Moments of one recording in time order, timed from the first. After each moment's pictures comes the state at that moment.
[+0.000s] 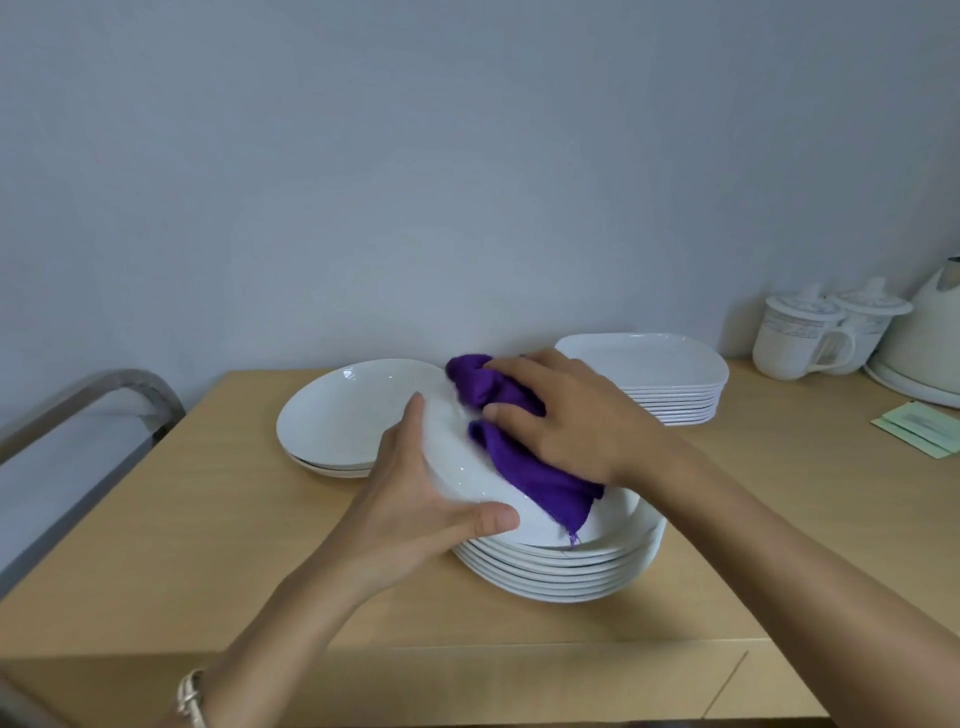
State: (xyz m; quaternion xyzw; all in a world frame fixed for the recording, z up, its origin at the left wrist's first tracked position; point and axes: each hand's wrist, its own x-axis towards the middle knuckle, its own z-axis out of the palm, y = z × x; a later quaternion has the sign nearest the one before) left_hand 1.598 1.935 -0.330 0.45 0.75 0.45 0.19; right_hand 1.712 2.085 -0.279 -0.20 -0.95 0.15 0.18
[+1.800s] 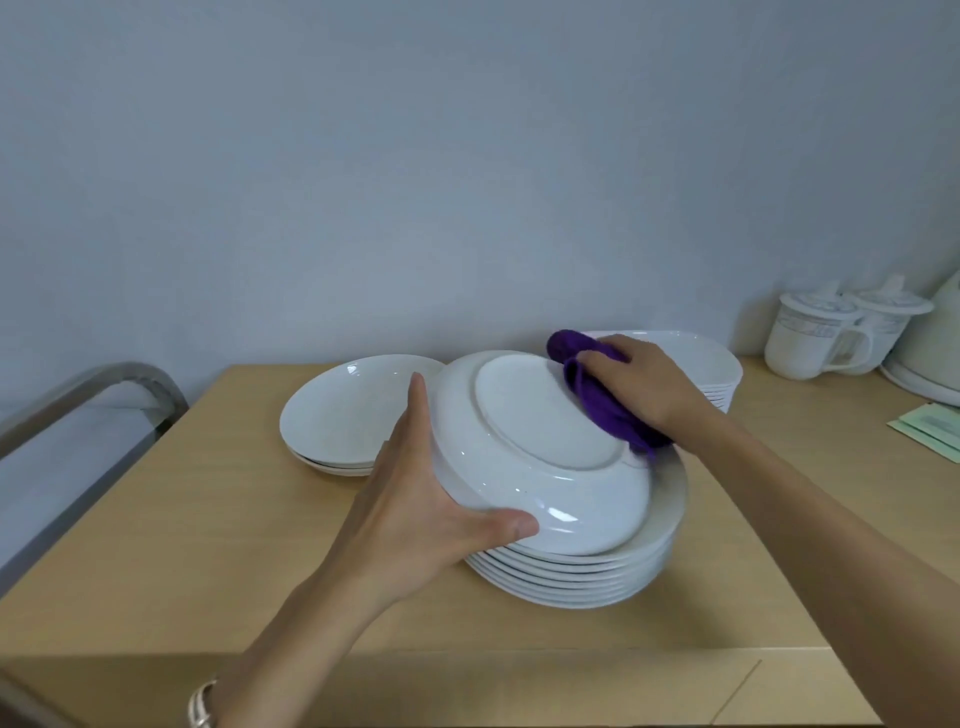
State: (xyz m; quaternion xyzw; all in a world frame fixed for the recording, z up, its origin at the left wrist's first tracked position) left_hand 1.609 1.930 -0.326 0.44 0.76 0.46 0.13; right_hand 1.717 2.153 -0.286 -0.36 -0.83 0.36 0.24
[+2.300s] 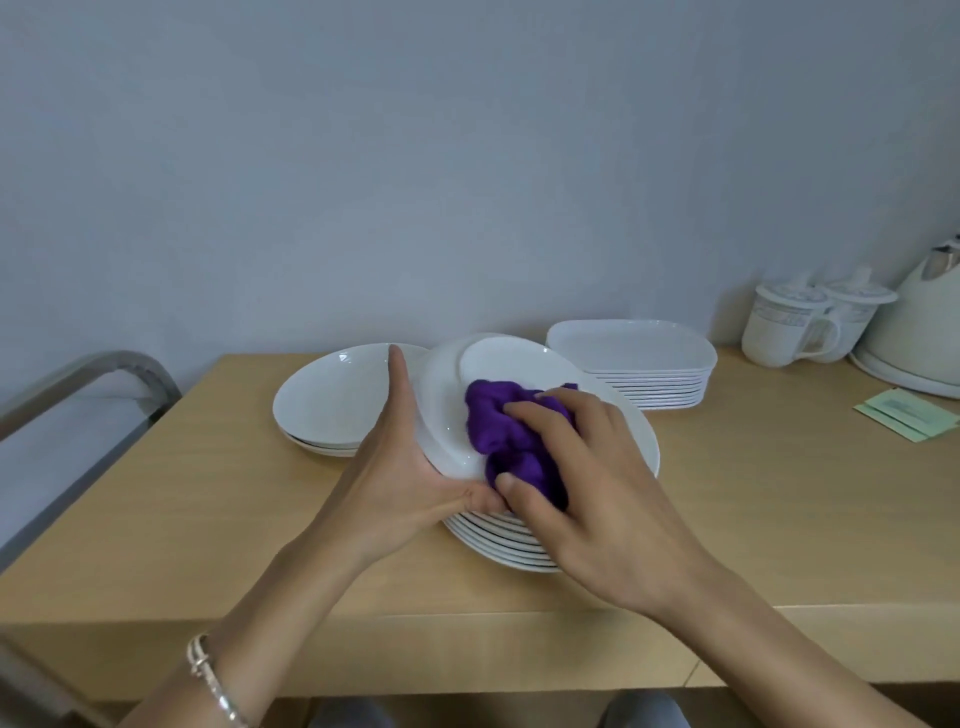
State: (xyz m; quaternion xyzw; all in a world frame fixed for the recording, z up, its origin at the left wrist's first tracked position) left_hand 1.605 1.933 -0.326 0.44 0.72 0.50 0.19; right_hand 1.770 2.029 -0.316 -0.17 -0.92 0.16 0.31
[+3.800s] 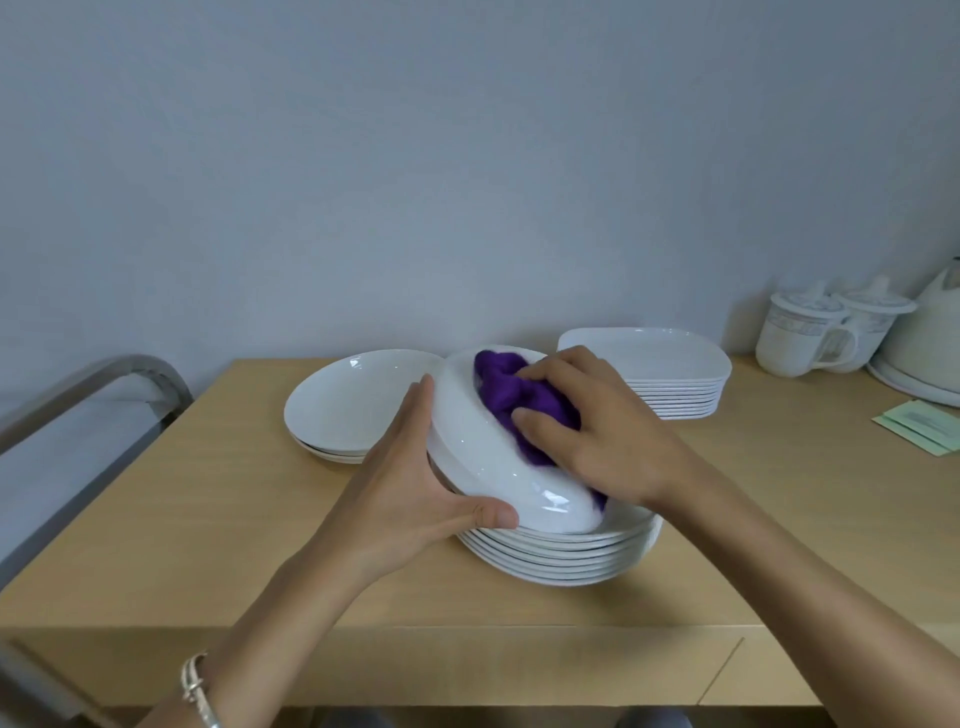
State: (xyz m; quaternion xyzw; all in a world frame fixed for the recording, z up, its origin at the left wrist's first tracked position) left_hand 1.605 1.923 -0.321 0.46 0.77 0.43 0.13; right_hand 1.736 2.074 -0.284 -0.18 -0.93 0.21 0.24
